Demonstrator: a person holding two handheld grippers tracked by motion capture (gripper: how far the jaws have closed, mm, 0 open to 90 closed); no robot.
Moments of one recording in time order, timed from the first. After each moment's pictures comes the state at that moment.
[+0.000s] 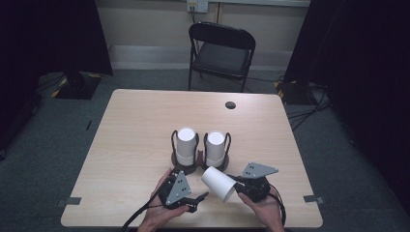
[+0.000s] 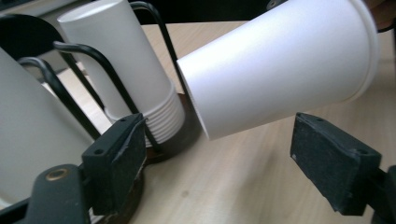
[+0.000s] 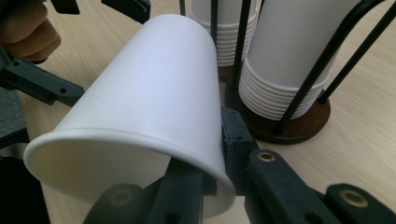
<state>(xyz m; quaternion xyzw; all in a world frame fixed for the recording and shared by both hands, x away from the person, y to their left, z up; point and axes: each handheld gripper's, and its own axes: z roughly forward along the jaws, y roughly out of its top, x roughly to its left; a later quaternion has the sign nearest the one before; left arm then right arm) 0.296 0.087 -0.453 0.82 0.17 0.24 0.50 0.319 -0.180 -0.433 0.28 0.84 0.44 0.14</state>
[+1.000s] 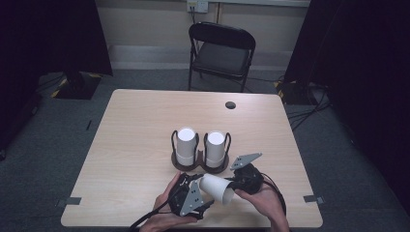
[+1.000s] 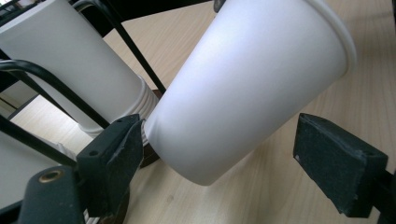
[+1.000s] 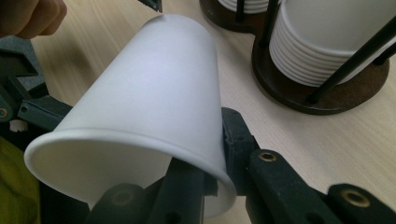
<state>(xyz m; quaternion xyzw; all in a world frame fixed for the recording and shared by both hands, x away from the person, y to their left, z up) 0.285 0.062 -0.464 0.85 0.09 0.27 0.45 0.344 -0.162 -0.425 0.28 0.90 0.33 0.04</state>
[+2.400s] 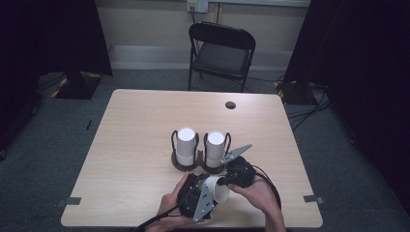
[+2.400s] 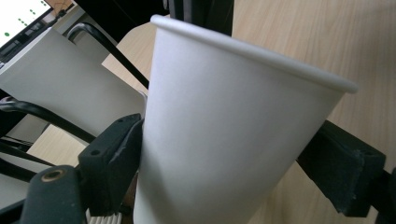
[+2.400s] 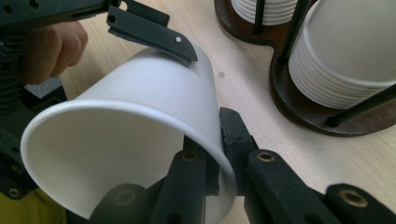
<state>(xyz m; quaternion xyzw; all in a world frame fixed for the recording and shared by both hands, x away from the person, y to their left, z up) 0.280 0.039 -0.462 0.85 0.07 0.32 0.42 0.358 -0.141 -0.413 0.27 0.91 0.32 0.00</state>
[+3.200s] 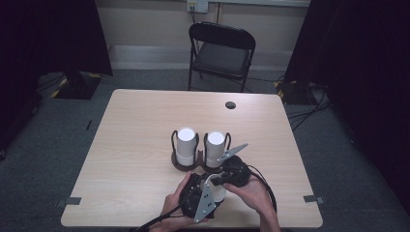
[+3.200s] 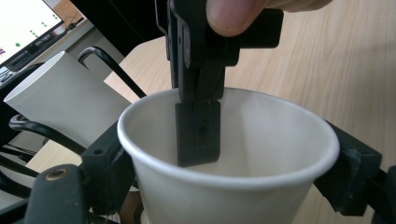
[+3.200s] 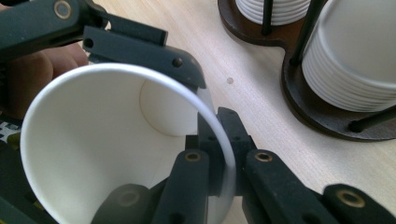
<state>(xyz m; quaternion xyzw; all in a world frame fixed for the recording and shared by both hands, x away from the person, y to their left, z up) 0.278 0.033 -0.457 0.83 0.08 0.33 0.44 0.361 -0.130 -0.418 0.30 0.90 0.32 -0.02</state>
